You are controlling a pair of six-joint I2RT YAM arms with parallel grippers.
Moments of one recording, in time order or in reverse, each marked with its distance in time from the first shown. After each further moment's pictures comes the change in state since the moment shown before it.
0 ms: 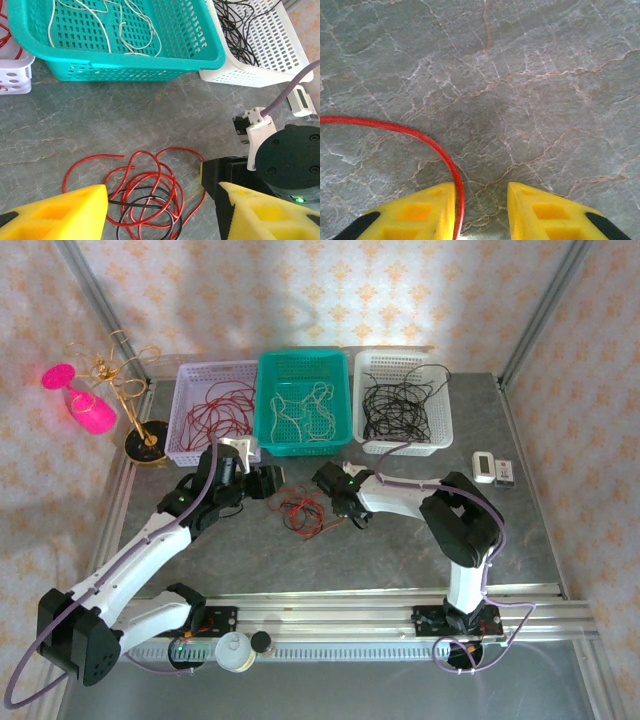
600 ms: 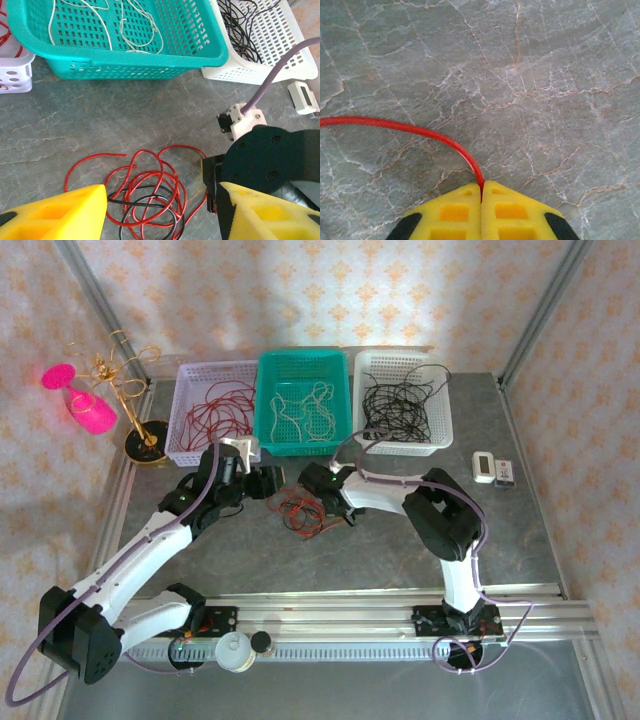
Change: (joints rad) left arm 0.005 0.012 0.000 0.000 0.000 0.012; right arm 0.049 0.114 0.155 -0.140 0.093 -0.035
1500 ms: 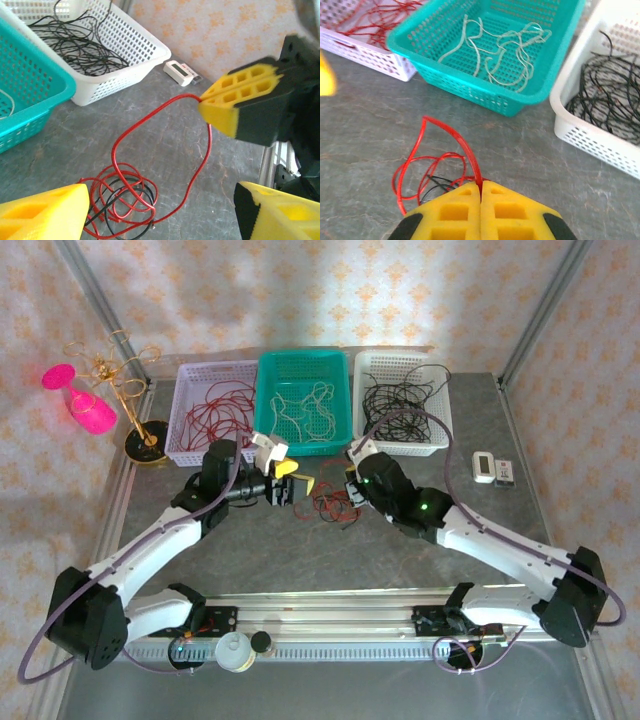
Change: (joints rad) left arm -0.001 0.093 -0.074 0.420 0.500 0.303; right arm 0.011 -0.800 -0.326 0.369 -0.093 -0.668
